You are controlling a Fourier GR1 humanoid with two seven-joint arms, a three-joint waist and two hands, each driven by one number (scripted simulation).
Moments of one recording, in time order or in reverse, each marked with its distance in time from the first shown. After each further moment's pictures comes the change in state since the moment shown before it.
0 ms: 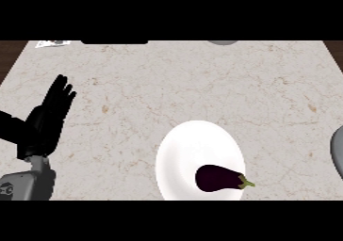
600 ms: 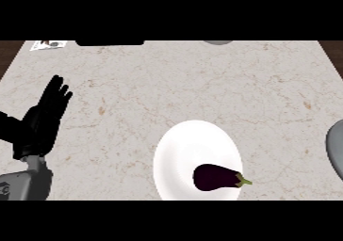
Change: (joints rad) left arm -0.001 0.009 0.022 0.013 0.006 0.001 0.002; right arm 0.251 -0.157 -0.269 0.135 -0.331 0.498 -0.178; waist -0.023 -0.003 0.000
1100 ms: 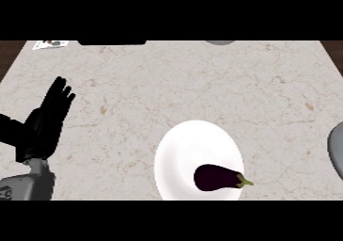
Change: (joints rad) left arm 0.019 -0.017 -0.022 -0.036 -0.014 0.008 0.012; right arm 0.209 -0.023 -0.023 0.012 -0.084 0.051 -0.063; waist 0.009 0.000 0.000
